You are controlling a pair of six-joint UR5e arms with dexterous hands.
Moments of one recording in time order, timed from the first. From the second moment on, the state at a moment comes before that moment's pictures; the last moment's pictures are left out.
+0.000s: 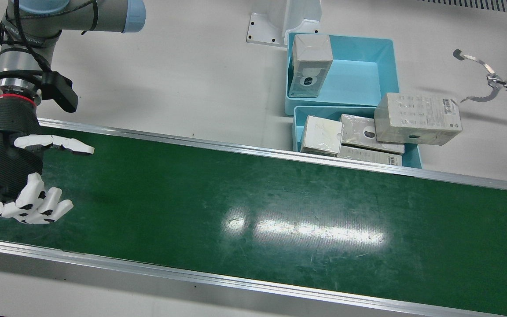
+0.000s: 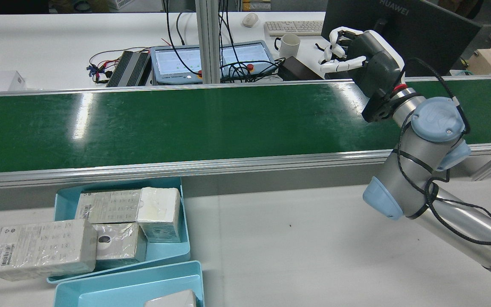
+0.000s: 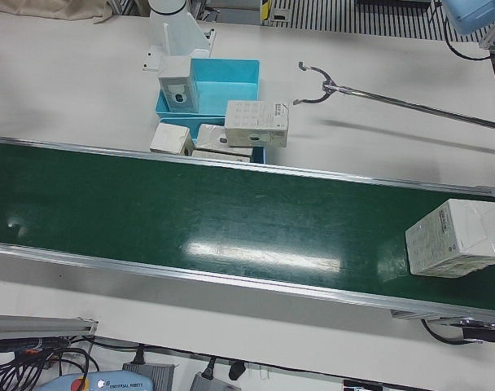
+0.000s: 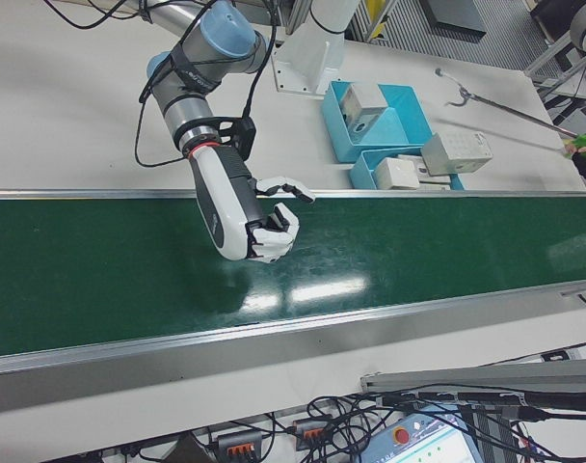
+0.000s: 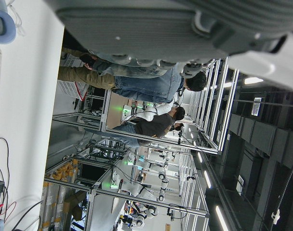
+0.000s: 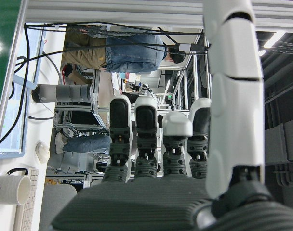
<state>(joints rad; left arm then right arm) -1.80 -1.80 -1.75 0.42 1.92 -0.16 0.96 -1.08 1.72 -3.50 -1.14 -0.12</state>
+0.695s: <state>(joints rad) -1.80 -1.80 -1.75 0.42 1.92 -0.16 0.99 -1.05 1.67 -3.45 -1.29 -0.07</state>
